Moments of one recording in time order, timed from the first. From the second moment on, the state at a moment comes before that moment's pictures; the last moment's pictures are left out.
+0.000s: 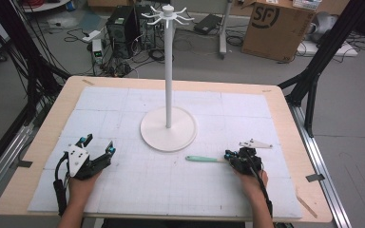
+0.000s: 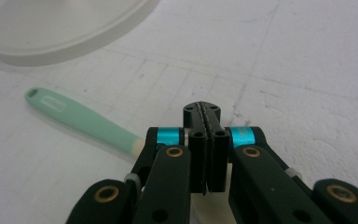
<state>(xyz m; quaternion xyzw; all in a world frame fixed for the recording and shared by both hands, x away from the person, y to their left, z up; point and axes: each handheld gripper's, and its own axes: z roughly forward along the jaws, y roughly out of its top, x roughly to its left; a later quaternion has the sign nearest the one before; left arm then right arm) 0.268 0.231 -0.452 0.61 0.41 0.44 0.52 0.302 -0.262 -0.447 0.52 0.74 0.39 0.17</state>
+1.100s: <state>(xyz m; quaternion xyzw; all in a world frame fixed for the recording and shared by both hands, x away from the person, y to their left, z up) 0.268 0.231 -0.452 0.61 0.41 0.44 0.52 0.264 -0.253 -0.448 0.51 0.75 0.40 0.13</state>
